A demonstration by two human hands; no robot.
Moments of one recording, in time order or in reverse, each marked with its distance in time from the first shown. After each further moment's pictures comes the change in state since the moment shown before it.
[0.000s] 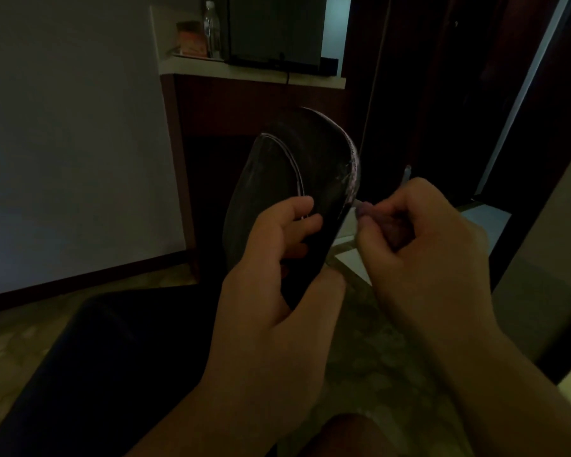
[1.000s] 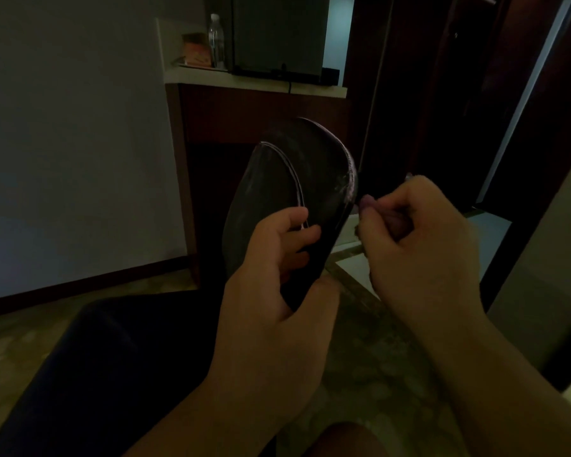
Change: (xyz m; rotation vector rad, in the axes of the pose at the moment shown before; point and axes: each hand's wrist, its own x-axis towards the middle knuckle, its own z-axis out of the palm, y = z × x) left_hand 0.000 -0.005 0.005 0.028 0.039 -0.028; right_hand 0.013 0.007 0.002 0.013 0.066 0.006
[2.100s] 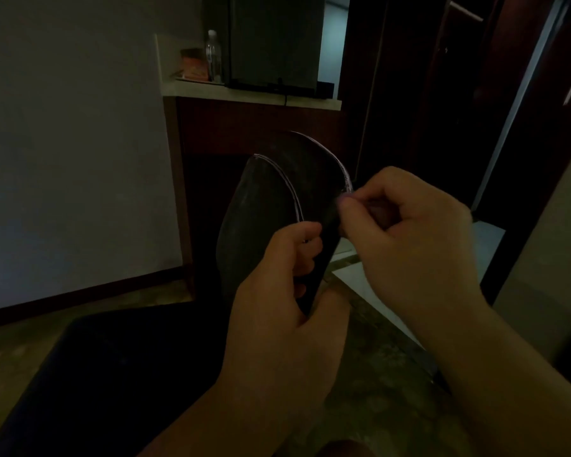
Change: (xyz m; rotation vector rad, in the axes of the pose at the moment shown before) left_hand 0.011 0.006 0.010 0.109 0.015 0.021; right_hand 0.025 -0.010 -0.003 0.025 -0.051 -0.071
